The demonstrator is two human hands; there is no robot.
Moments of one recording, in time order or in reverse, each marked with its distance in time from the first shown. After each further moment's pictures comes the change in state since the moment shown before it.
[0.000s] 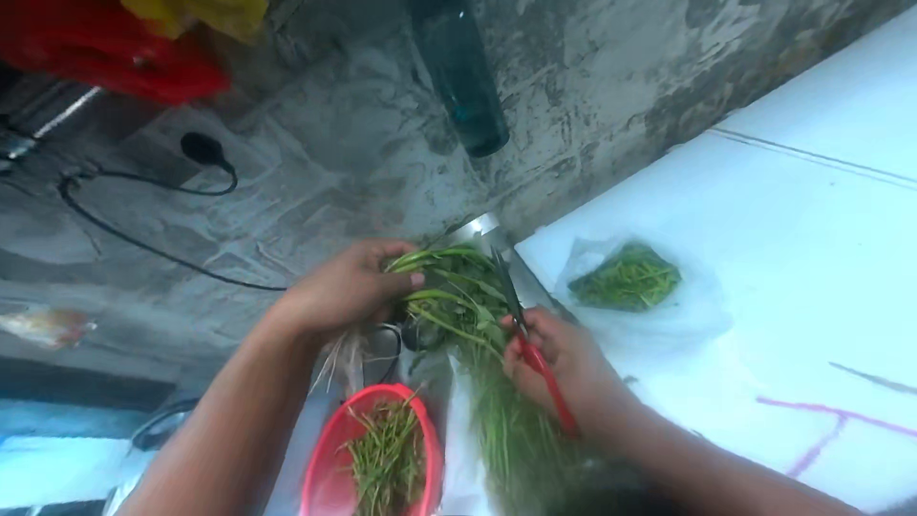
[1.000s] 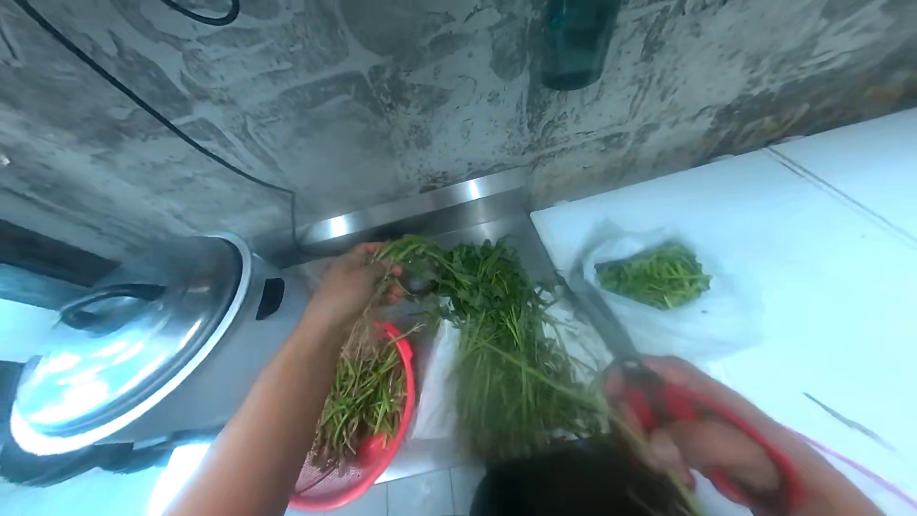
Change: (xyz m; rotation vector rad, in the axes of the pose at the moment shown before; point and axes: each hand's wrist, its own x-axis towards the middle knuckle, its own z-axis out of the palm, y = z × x) left_hand 0.006 -0.179 0.042 -0.573 0.430 -0.310; right_hand -0.039 0.016 -0.069 0.383 -0.577 0.349
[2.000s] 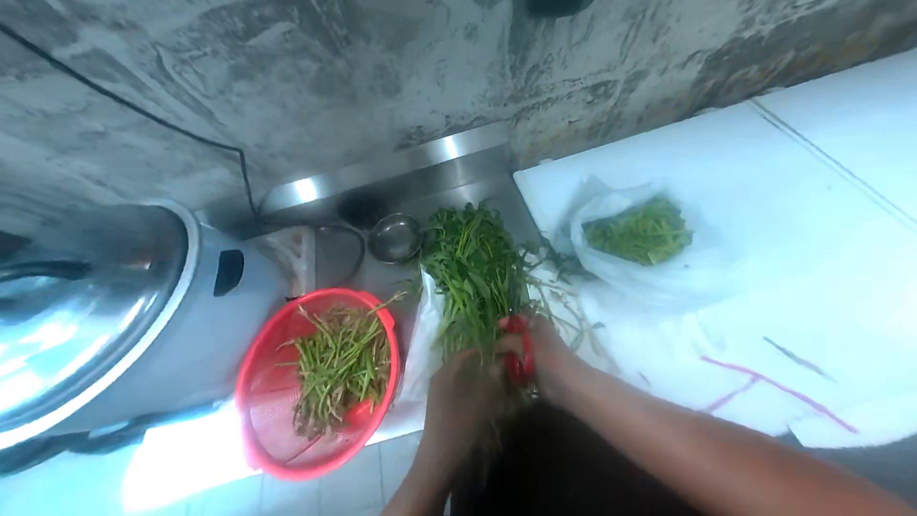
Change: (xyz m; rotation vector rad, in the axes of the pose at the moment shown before) left_hand -0.120 -0.162 0.139 -0.203 -0.180 0.143; right_hand 0.102 0.098 0.047 0.101 0.674 0.498
